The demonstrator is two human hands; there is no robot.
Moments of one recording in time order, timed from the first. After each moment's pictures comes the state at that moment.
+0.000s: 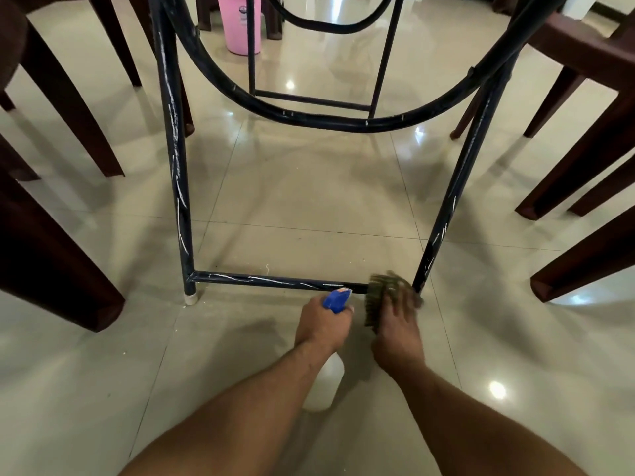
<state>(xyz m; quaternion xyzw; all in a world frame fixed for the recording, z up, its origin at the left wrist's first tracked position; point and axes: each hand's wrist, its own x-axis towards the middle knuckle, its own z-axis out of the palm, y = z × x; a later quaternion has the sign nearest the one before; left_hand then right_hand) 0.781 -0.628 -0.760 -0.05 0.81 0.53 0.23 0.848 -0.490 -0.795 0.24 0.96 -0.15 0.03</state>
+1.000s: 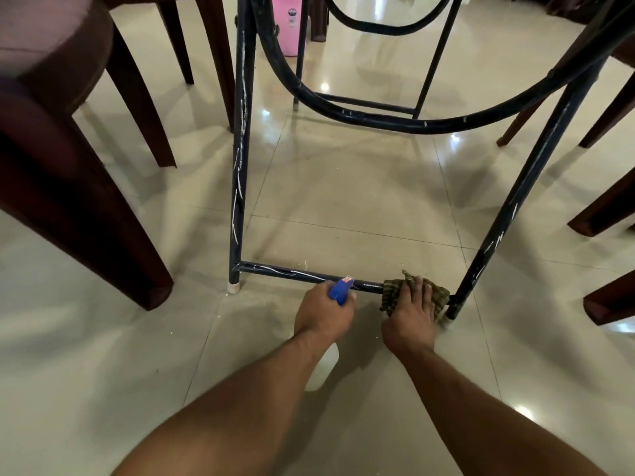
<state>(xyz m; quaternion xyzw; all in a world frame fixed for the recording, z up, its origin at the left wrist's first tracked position) 0.754 -0.693 -0.761 -0.02 0.86 0.49 0.14 0.801 -0.539 -0.785 0.30 0.94 -0.16 0.03</state>
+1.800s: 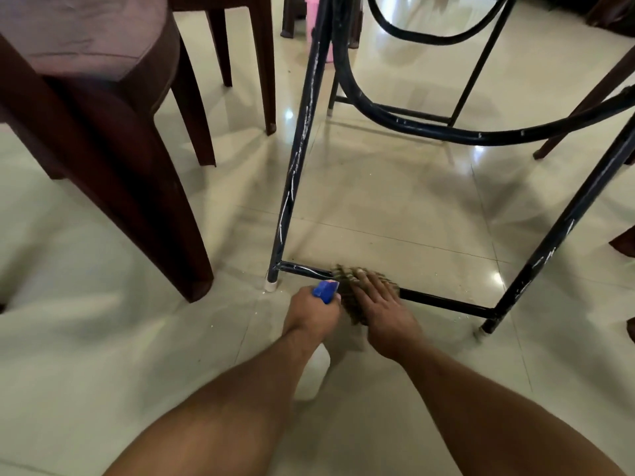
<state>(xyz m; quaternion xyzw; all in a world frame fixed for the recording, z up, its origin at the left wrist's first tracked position) 0.734 -0.775 -0.764 -0.11 0.85 0.49 0.16 0.768 -0.610 -0.782 -0.03 1.00 -0.05 0.08</state>
